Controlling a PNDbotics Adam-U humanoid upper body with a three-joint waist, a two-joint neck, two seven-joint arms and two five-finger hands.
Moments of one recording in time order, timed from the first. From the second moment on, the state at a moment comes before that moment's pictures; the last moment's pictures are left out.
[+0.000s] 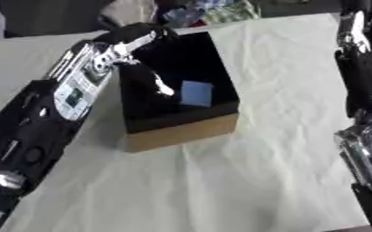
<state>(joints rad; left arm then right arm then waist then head) -1.16 0.25 -0.37 -1.11 -0.72 0.10 -0.41 -0.47 -0.38 0.17 -1.98 0.05 0.04 -0.65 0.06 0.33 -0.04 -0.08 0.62</state>
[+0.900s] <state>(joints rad) -1.04 0.36 -0.27 -1.67 -0.44 0.32 -0.17 -0.46 -0.38 0.16 -1.98 0.05 0.04 -0.66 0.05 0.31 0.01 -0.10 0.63</state>
